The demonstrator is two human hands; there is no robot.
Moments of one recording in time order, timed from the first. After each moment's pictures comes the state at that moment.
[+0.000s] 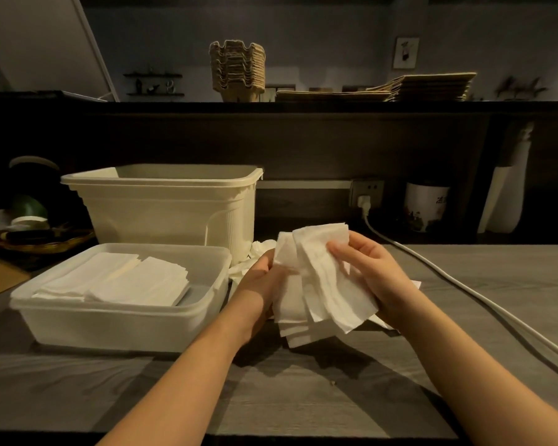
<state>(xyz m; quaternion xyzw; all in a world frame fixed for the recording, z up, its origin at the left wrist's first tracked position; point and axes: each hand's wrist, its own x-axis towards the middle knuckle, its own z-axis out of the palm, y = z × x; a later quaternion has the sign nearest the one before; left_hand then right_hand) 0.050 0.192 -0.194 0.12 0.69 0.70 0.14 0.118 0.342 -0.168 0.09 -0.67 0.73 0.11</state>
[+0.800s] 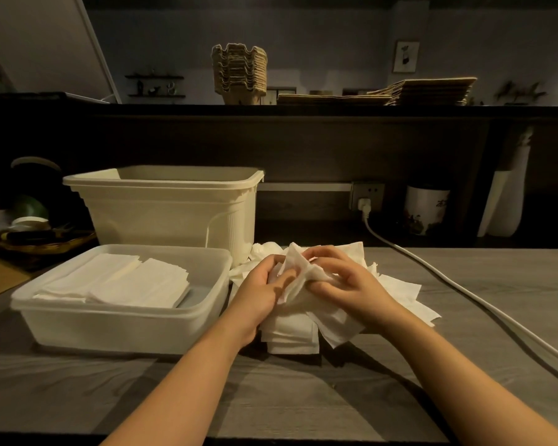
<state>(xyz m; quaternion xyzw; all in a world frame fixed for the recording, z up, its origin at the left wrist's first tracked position) 0.049 0.188 -0.199 0.19 0.73 0.65 0.10 0.100 0.340 -0.189 0.18 -0.84 0.48 0.15</state>
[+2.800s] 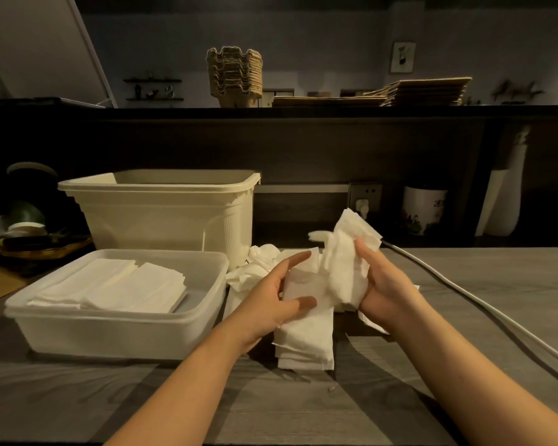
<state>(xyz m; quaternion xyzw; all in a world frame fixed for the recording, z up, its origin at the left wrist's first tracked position) 0.053 0.192 -0.201 0.30 0.73 0.60 0.13 0.098 0.354 -0.180 -0.10 -0.45 0.88 0.09</state>
